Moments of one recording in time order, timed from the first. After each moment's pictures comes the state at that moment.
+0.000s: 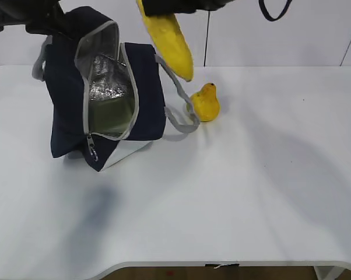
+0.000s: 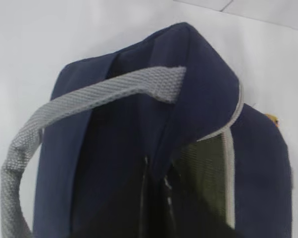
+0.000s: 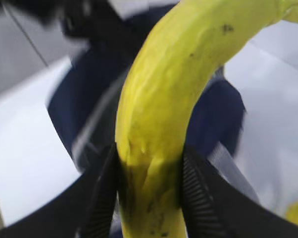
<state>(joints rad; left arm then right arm) -0.23 1.81 -1.65 -0.33 0.76 -0.15 0.34 1.76 -1.64 0.87 0.74 -0.86</state>
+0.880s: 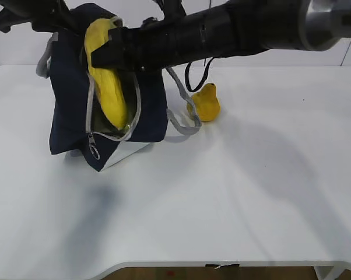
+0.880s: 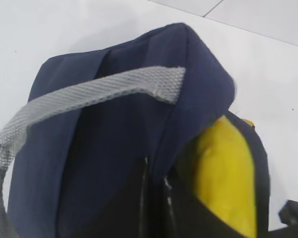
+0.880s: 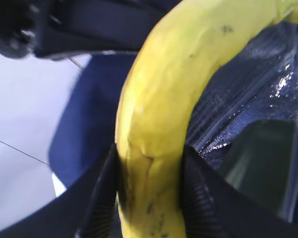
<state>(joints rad) -0.23 1.81 -1.65 -0.42 0.75 -0.15 0.41 2.07 -1.68 1.40 0.72 -1.05</state>
